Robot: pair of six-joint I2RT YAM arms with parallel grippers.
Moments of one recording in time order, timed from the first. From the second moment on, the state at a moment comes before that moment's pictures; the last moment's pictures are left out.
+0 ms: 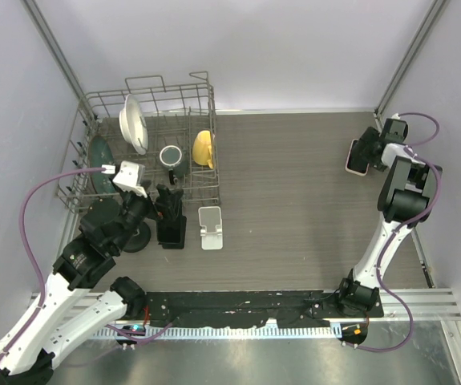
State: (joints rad) left arm -0.66 0.59 0.86 -0.40 -0.27 -0.18; right arm -0.34 2.11 1.48 -0.18 -0.08 0.34
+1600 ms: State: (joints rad) left arm -0.66 0.60 0.86 -0.40 -0.27 -0.18; right arm -0.20 2.38 2.01 -0.73 0.16 0.22
